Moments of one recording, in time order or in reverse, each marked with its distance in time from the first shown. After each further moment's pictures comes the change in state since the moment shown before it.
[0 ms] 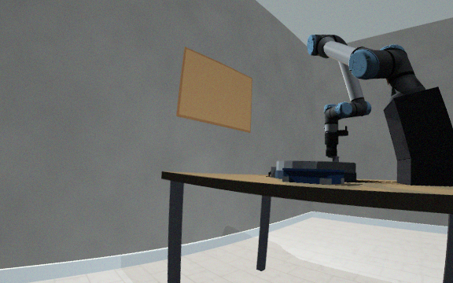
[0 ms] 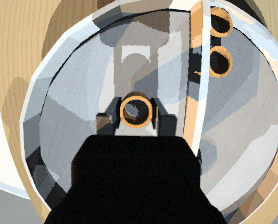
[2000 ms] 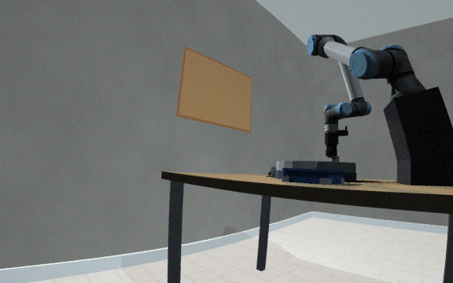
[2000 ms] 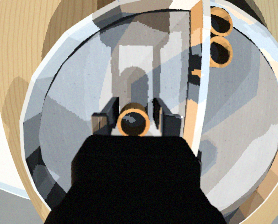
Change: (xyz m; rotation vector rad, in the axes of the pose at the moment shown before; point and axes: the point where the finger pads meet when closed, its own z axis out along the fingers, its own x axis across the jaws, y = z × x) arm 0.000 0.000 0.000 0.000 0.000 0.000
